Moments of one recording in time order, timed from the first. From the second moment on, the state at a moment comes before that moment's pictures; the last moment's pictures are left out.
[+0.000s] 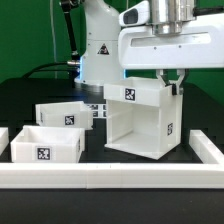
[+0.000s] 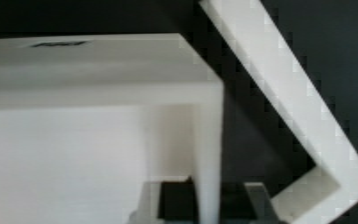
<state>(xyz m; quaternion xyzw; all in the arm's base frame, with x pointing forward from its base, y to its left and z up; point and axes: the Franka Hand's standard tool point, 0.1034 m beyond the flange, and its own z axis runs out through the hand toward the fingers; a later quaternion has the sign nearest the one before) 0.543 0.092 0.109 -0.93 0.36 -0.03 0.08</state>
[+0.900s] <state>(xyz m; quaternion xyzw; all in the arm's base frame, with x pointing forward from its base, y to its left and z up) 0.587 0.081 0.101 -0.80 0.58 0.01 0.11</state>
